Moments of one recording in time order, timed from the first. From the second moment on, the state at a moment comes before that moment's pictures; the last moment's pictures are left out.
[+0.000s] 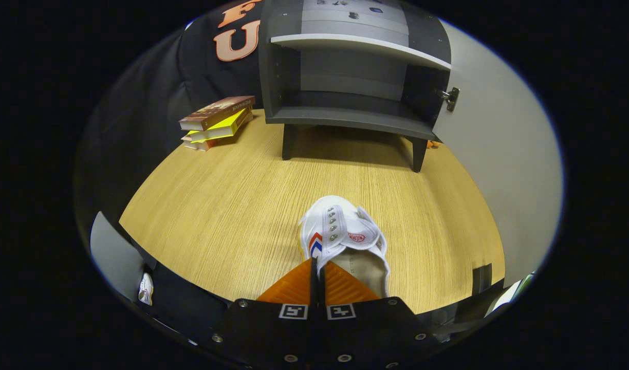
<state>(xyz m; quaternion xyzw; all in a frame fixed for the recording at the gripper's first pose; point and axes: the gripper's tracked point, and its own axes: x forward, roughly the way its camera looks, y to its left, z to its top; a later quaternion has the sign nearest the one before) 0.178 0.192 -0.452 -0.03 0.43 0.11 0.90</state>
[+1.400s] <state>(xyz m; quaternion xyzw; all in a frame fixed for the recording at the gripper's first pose) 0.338 0.192 -0.151 -0.06 0.20 0.11 0.97</state>
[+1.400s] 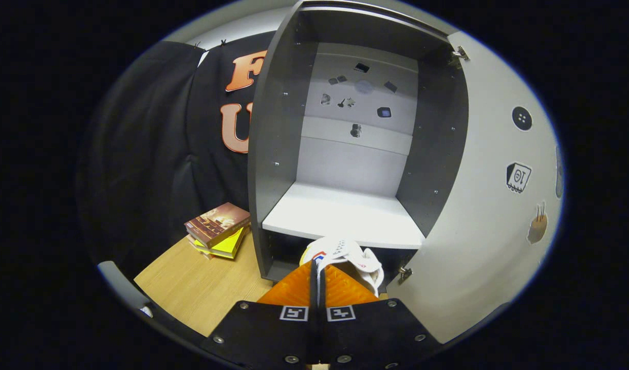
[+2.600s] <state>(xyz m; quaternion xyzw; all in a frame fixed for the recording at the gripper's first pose) 0.506 0.196 -0.132 -0.12 0.15 0.09 0.98</state>
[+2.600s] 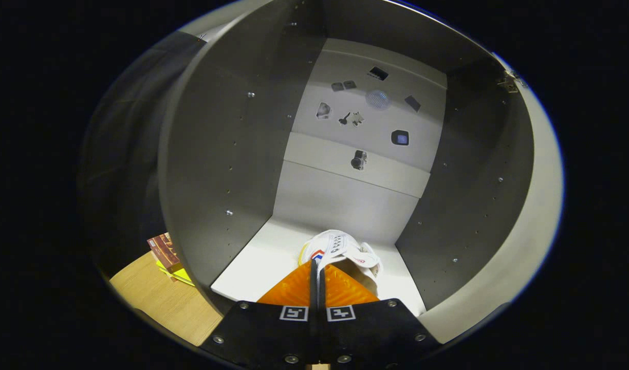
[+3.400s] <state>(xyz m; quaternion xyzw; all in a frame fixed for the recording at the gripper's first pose) 0.564 0.205 -0.183 -0.11 0.17 0.09 0.97</state>
